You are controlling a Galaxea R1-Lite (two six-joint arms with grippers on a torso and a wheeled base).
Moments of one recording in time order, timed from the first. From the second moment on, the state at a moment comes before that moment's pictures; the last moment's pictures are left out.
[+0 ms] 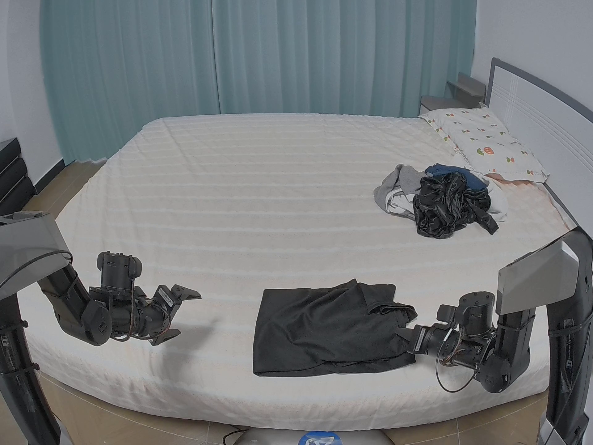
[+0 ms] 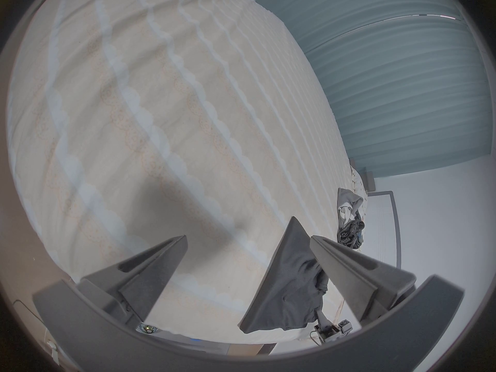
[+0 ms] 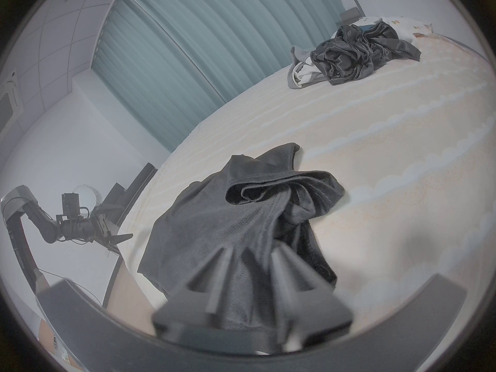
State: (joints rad) left arm -0.08 2.11 -0.62 -0.74 -0.33 -1.01; right arm 0.32 2.39 -0.34 -1.55 0.20 0.51
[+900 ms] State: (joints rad) left arm -0.08 2.11 -0.62 -0.74 -0.33 -1.01; right arm 0.29 2.30 -0.23 -1.55 0.21 0.50
